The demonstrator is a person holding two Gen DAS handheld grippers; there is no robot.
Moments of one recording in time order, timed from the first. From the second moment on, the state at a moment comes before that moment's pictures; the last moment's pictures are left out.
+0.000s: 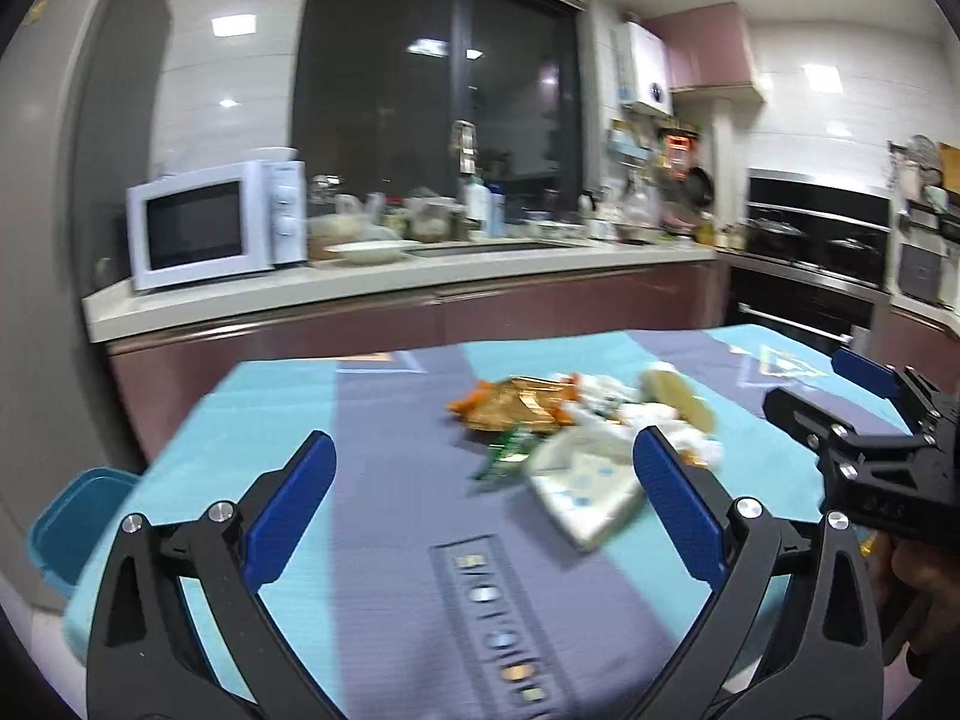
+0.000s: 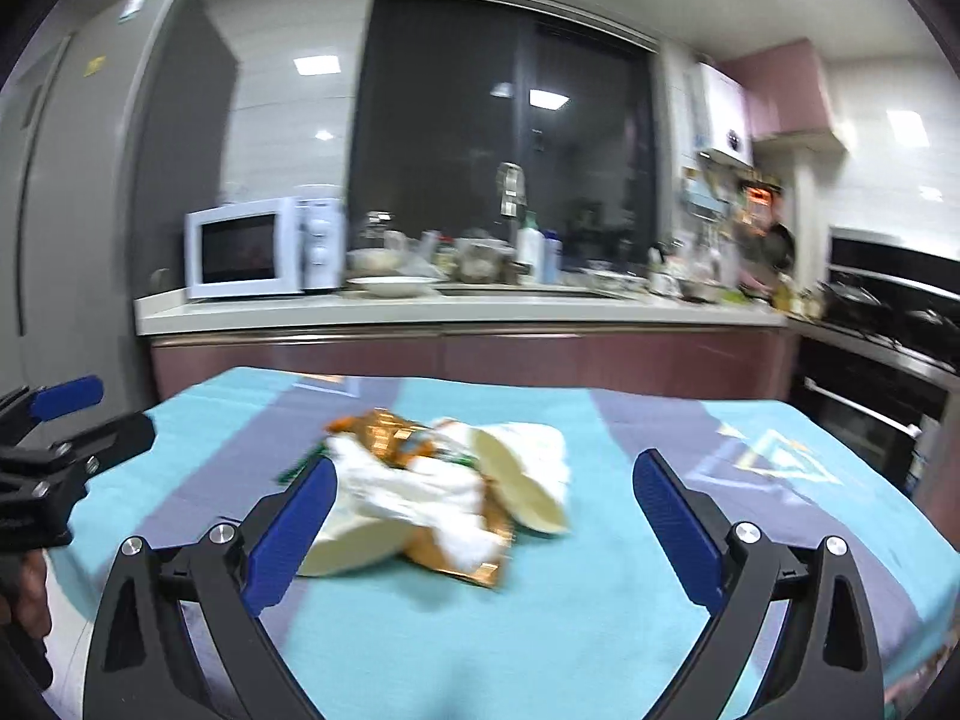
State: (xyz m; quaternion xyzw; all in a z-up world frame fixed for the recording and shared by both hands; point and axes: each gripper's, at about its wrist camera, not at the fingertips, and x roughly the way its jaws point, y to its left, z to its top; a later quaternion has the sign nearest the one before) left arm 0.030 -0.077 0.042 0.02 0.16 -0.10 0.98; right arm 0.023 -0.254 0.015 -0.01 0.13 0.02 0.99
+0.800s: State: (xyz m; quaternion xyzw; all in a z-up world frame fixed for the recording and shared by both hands) left arm 0.131 -0.135 -0.022 0.07 0.31 -0.13 0.94; right arm 0.097 -0.282 -0.001 -0.01 0.21 0.04 0.98
